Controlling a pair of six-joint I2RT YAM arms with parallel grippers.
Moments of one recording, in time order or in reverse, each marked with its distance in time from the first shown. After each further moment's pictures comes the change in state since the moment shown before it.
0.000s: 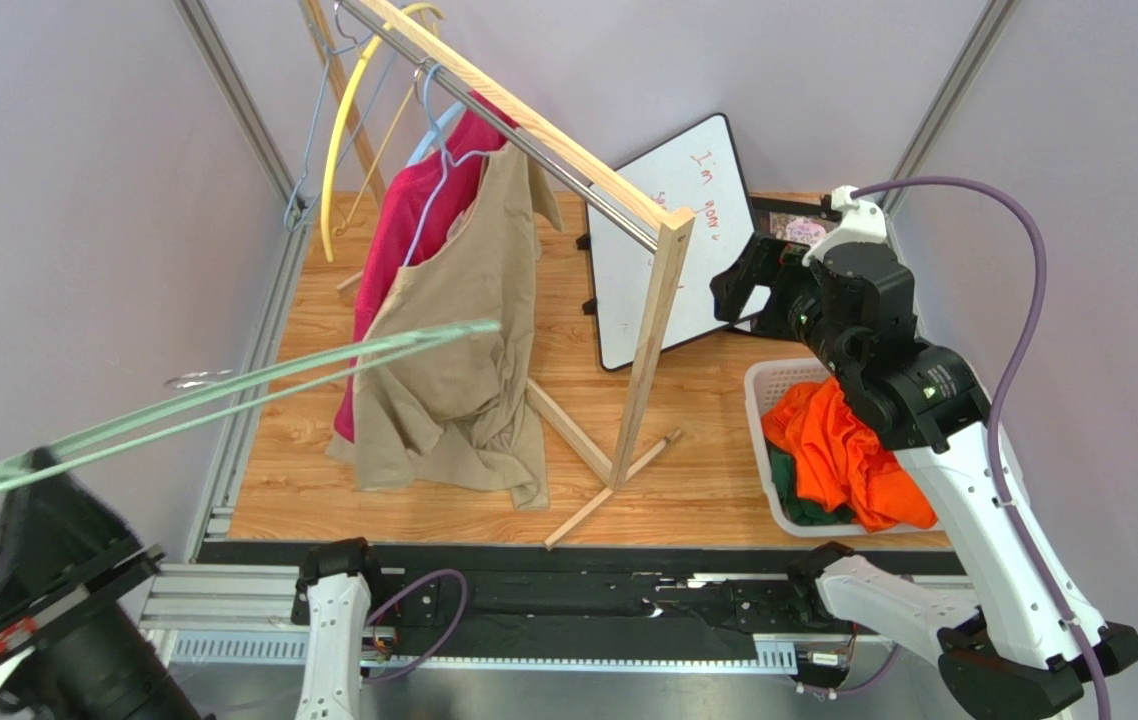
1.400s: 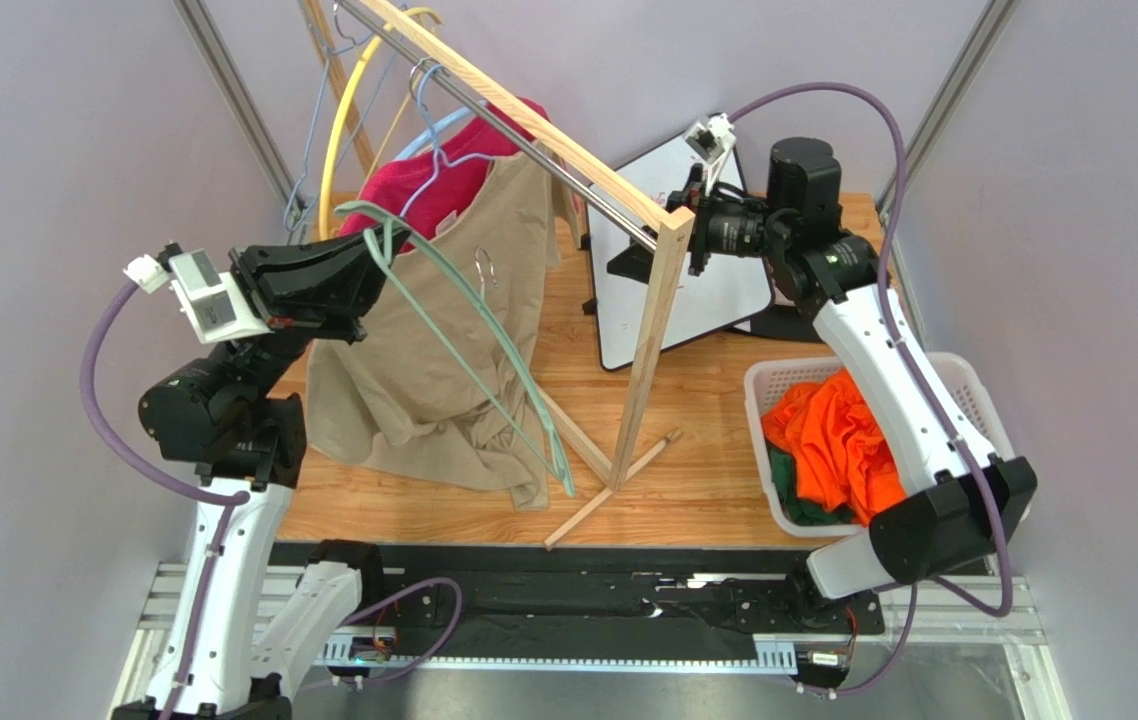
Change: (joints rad) left arm -0.320 0.327 -0.858 1.553 1.104 -0.208; right arm -0.148 0.440 0.189 0.381 -1.135 -0.238
